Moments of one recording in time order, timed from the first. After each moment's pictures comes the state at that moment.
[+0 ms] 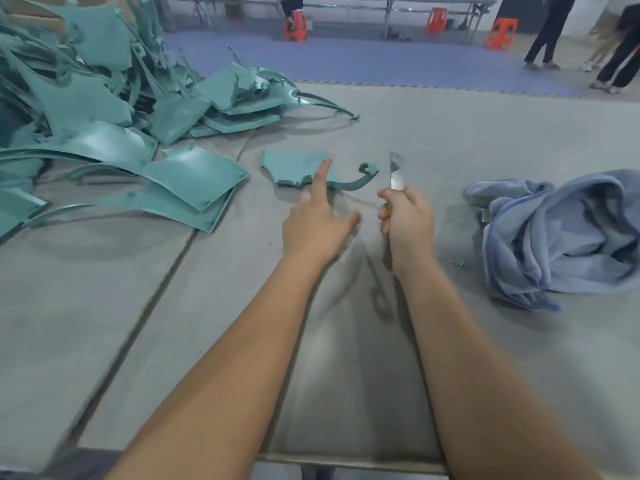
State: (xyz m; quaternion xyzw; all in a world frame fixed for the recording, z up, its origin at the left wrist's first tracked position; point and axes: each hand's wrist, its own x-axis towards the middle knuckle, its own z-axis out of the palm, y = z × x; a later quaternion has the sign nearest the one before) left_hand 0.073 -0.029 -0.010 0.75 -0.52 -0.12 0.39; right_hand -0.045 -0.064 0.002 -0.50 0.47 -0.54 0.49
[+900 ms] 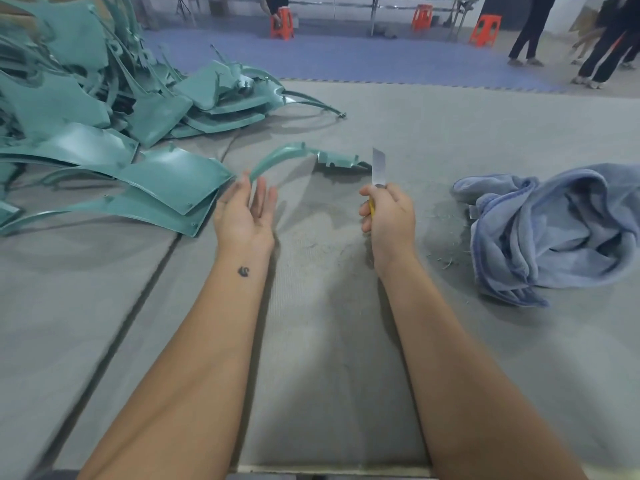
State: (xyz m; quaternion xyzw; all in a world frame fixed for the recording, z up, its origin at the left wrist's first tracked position) left_hand 0.115 -0.012 0.013 0.30 0.00 -0.42 0.86; right_hand -0.042 -0.054 0.009 -0.50 0.47 -0.52 0.51
